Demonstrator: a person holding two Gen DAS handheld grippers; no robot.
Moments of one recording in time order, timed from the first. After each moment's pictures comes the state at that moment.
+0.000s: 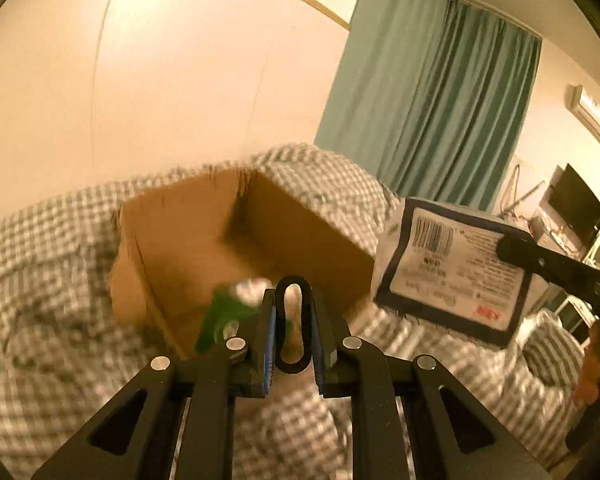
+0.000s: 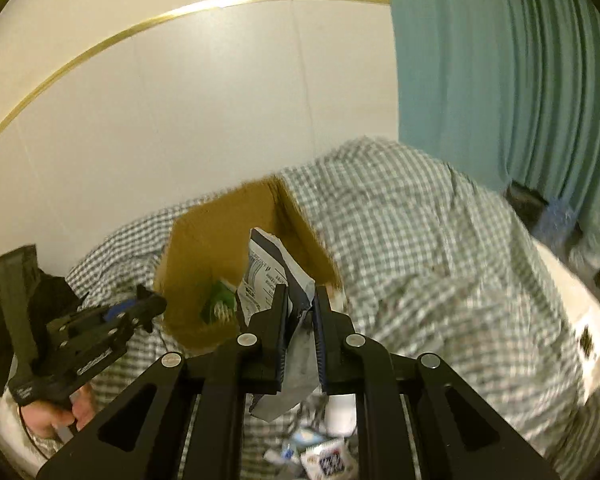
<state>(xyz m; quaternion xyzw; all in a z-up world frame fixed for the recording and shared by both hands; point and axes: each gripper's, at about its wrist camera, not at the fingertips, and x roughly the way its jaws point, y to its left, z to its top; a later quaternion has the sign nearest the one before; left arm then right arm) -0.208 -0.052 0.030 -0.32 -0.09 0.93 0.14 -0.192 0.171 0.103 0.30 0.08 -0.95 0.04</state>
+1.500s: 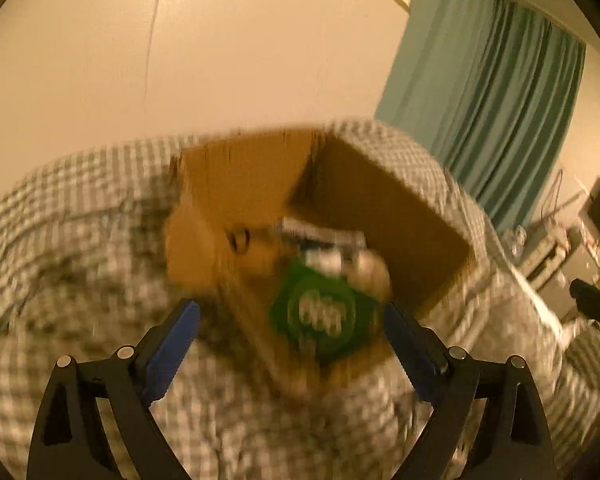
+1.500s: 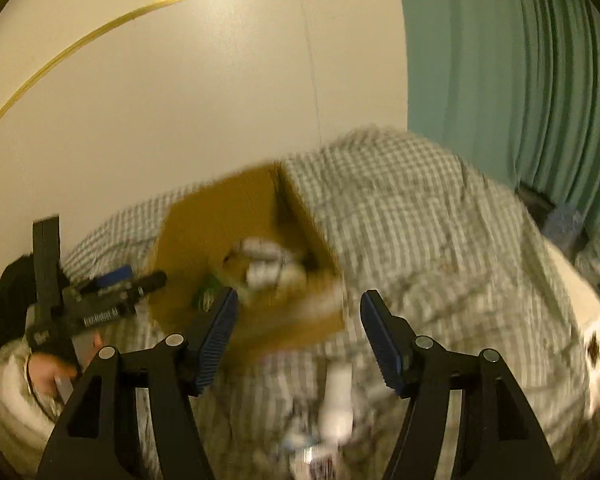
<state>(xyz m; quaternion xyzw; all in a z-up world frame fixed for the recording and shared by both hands) -0.199 -0.094 -0.036 -0.38 -0.10 0.92 0.07 -0.186 0.195 0.056 0.33 0.08 -0.94 0.04</state>
